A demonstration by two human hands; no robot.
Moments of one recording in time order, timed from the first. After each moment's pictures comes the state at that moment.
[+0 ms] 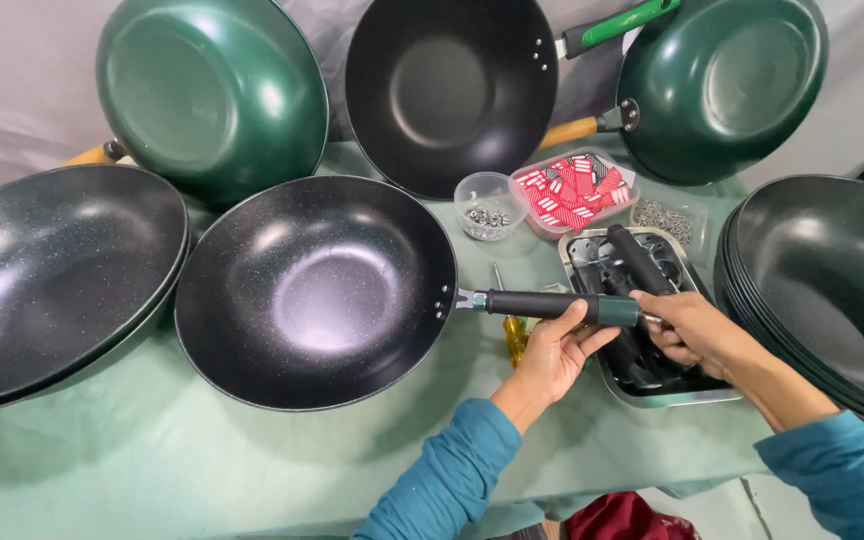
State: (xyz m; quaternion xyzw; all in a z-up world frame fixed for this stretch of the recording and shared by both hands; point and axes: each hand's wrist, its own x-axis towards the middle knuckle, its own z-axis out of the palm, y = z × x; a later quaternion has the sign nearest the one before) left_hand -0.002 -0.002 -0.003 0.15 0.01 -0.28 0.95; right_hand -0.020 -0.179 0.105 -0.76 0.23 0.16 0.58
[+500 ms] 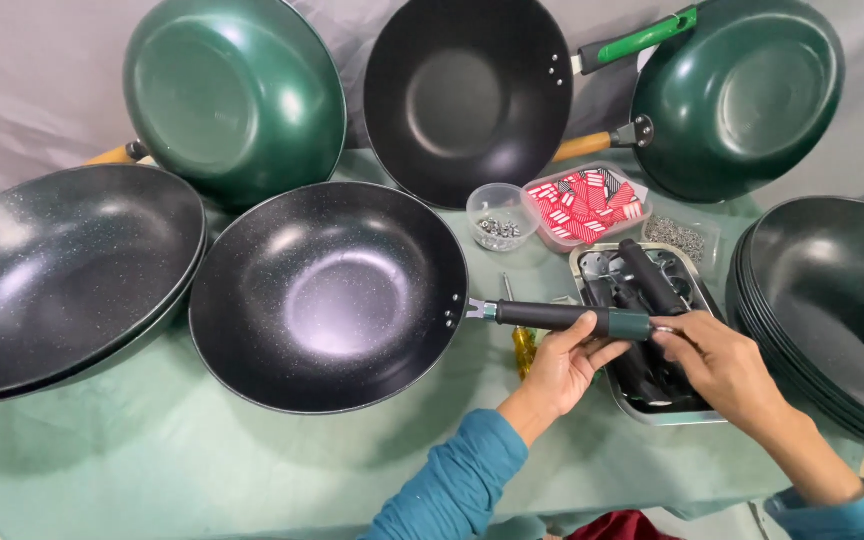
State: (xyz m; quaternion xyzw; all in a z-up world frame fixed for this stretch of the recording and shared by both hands) left_hand -0.005 0.001 0.003 0.13 0.02 -0.28 0.95; right_hand -0.062 -0.182 0.097 -0.96 -0.06 -0.13 0.23
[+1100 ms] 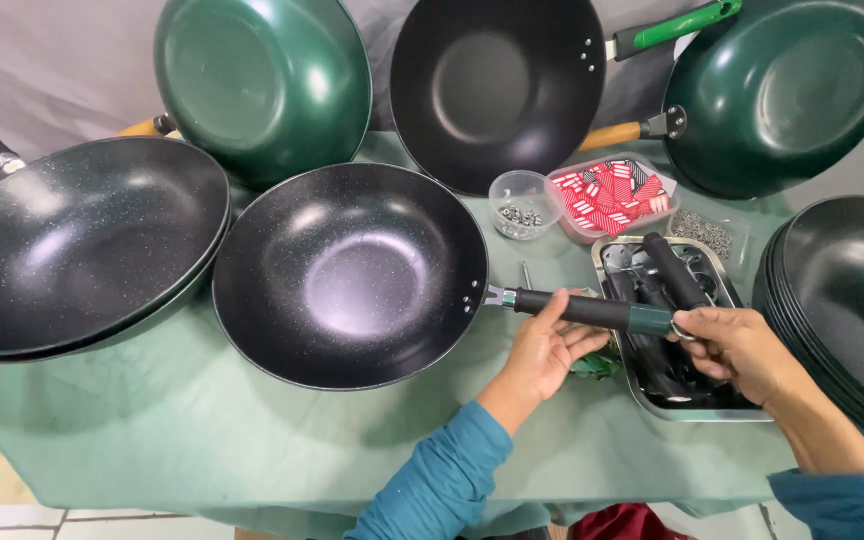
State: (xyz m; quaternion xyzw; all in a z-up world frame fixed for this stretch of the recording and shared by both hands) left_hand 0.004 0.045 0.007 0.19 0.08 -0.25 0.95; right_hand -0.028 -0.195 0.091 -0.75 0.15 0.10 0.63
